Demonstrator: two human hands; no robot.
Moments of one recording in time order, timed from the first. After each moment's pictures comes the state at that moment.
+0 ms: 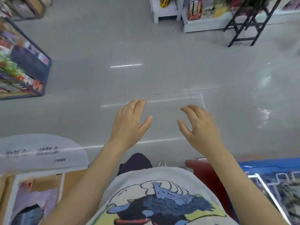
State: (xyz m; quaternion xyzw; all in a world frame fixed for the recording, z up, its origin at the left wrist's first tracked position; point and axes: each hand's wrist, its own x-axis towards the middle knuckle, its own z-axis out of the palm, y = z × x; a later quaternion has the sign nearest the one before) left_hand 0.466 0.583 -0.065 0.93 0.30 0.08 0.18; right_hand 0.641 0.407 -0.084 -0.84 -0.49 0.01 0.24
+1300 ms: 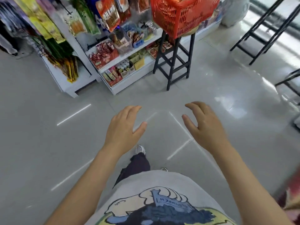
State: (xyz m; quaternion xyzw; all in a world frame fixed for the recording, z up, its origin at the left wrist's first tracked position) left_hand 1.470 0.959 -0.069 0.98 0.06 -0.03 0.21; right_hand 1.553 0.699 -0.072 -0.94 -0.21 0.01 0.25
